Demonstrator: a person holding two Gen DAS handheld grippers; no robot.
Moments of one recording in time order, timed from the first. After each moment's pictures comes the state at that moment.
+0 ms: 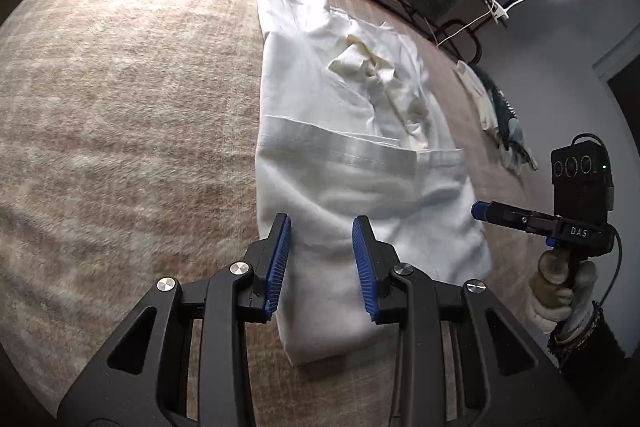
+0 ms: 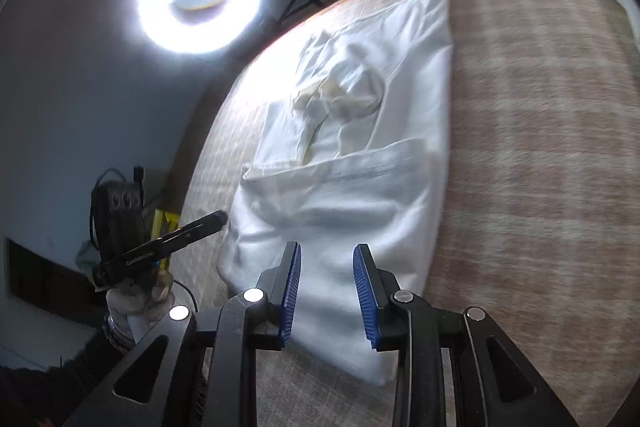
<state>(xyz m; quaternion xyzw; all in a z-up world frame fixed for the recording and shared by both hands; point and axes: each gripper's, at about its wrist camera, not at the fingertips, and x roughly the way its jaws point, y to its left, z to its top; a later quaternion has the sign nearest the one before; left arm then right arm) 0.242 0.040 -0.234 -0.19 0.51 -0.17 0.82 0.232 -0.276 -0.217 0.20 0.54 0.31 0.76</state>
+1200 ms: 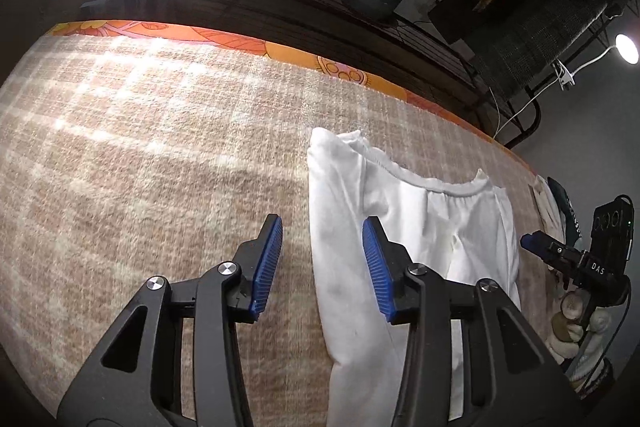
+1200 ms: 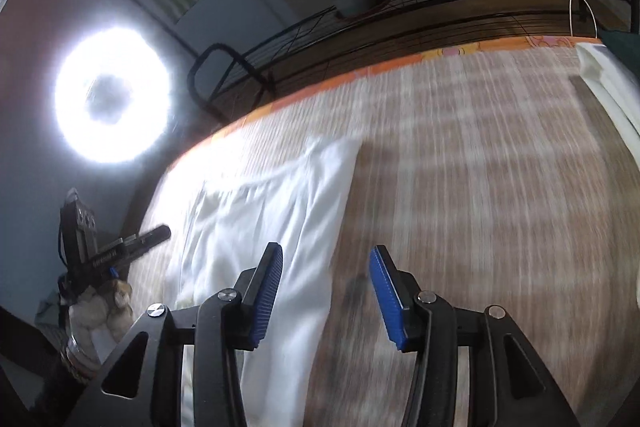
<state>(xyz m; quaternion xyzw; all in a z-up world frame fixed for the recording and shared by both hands) 0.464 0.073 -0.238 -0.19 0.49 -0.09 0.85 0.419 -0.327 -0.221 0.20 0.48 0.21 0.83</state>
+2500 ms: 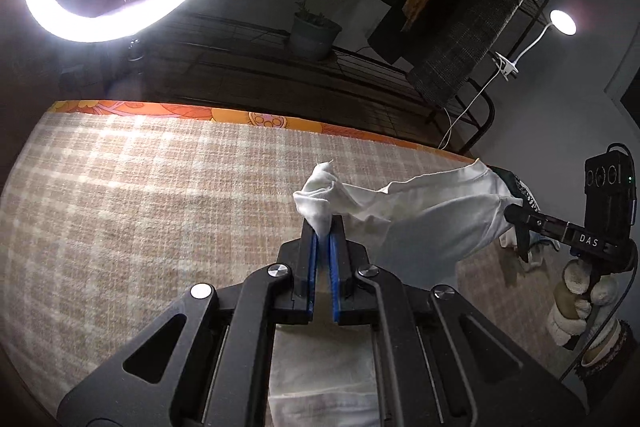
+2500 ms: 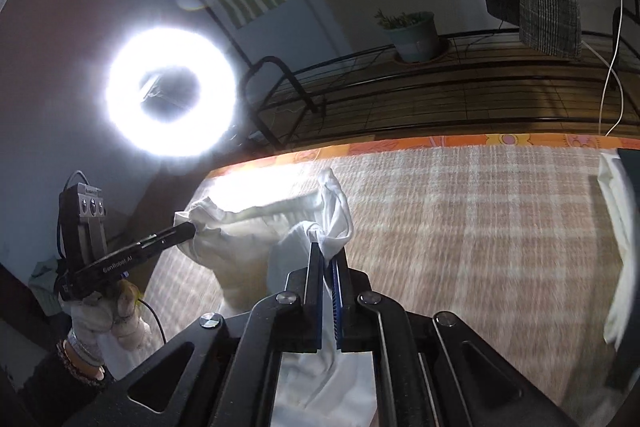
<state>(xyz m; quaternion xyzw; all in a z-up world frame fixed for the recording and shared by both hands) 0.384 0.050 -0.141 -0.14 0.41 -0.15 0.89 0.381 -0.293 -0.142 0.14 0.42 0.26 0.86</state>
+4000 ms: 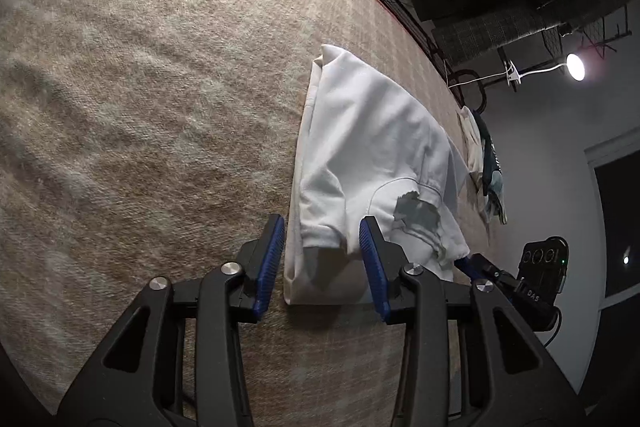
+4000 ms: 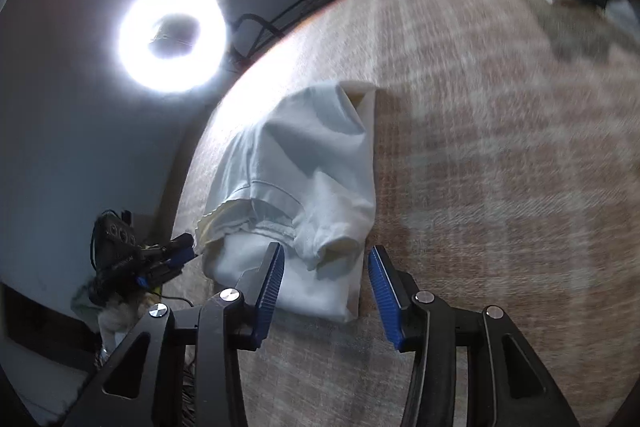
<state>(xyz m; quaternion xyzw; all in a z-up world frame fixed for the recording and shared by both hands) 0.207 0.088 -0.239 -0.33 0.52 -0.14 0.78 0.191 -0.333 -0.243 0.25 0.51 0.24 0.79</state>
